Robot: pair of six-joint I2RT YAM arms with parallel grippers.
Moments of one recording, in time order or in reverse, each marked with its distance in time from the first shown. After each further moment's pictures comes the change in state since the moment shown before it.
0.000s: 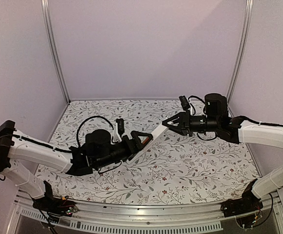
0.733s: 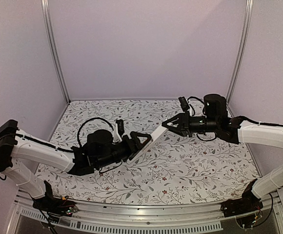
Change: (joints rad) left arm 0.015 0.030 0.000 0.011 -0.005 -0.041; right arm 0.007 0.007 0.000 -0.013 0.008 -0.009
